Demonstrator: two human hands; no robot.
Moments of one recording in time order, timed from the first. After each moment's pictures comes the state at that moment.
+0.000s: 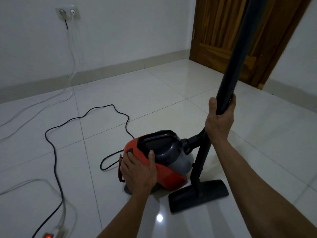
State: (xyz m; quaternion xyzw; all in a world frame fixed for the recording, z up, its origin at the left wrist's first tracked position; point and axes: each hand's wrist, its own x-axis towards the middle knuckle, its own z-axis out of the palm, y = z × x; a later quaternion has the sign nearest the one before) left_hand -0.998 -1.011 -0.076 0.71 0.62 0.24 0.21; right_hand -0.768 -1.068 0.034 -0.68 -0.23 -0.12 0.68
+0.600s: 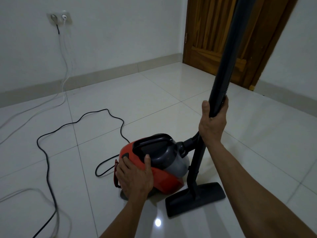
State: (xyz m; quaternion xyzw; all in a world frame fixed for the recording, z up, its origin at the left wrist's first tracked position) left_hand -0.997 -1.011 -0.076 0.71 0.62 0.24 0.21; right_hand -0.766 -1.068 0.032 -0.69 -0.22 -0.12 0.68
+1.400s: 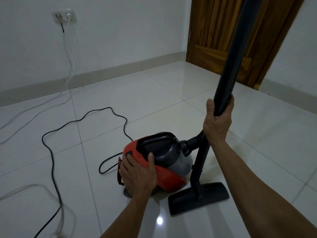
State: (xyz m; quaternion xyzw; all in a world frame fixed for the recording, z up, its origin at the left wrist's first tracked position) left_hand -0.997 -1.011 -0.077 0.72 0.62 0.25 0.19; right_hand -0.765 -1.068 0.030 -0.70 -0.22 -0.13 0.67
